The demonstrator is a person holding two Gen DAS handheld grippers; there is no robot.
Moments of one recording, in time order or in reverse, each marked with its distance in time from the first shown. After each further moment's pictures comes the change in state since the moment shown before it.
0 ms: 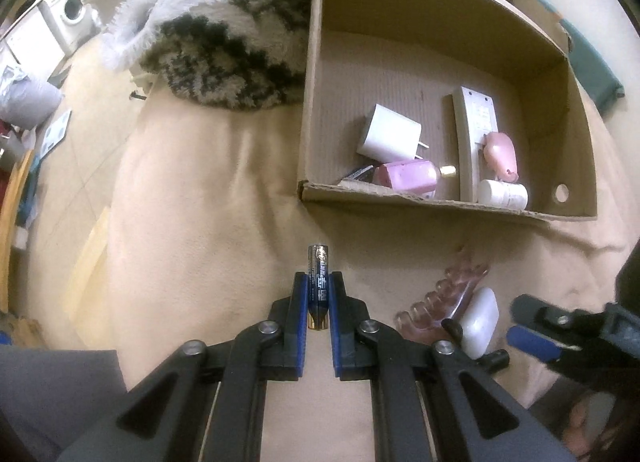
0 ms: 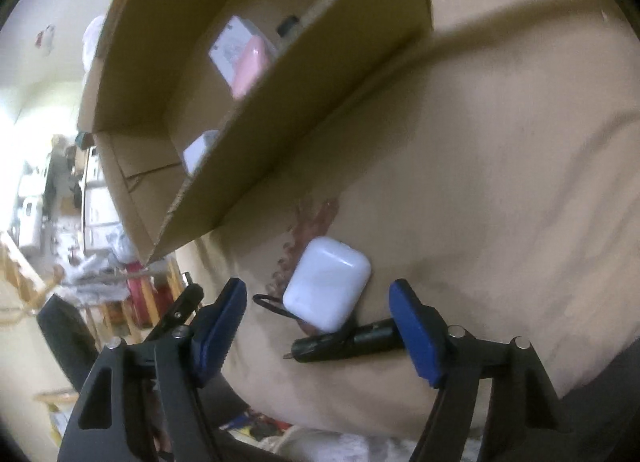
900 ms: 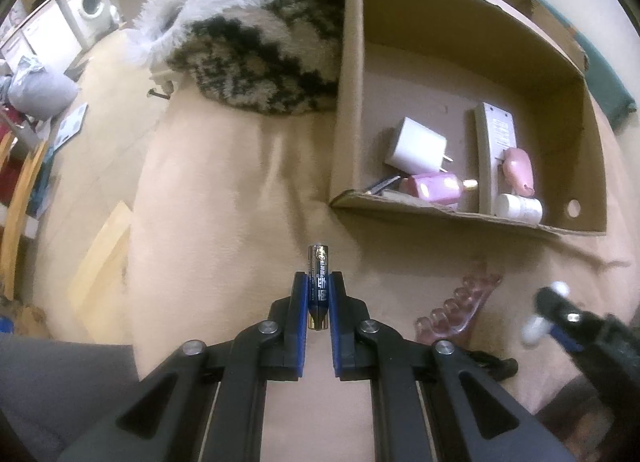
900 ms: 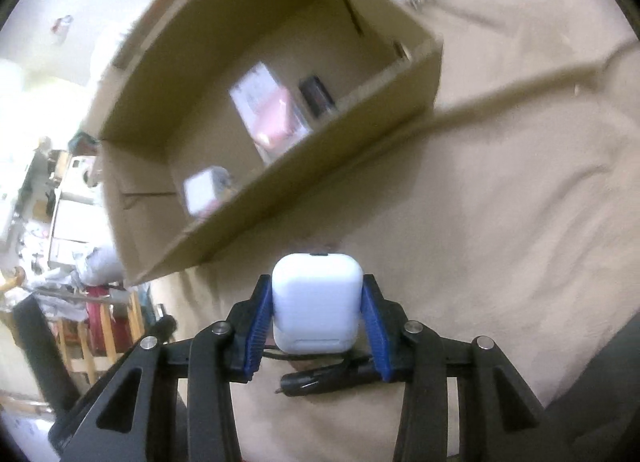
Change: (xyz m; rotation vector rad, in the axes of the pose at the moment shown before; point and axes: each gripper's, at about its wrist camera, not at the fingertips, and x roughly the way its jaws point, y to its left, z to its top) left arm -0.004 0.002 0.006 -0.050 -0.023 0.049; right arm -0.018 0.047 -0.019 -0.135 -0.254 -0.135
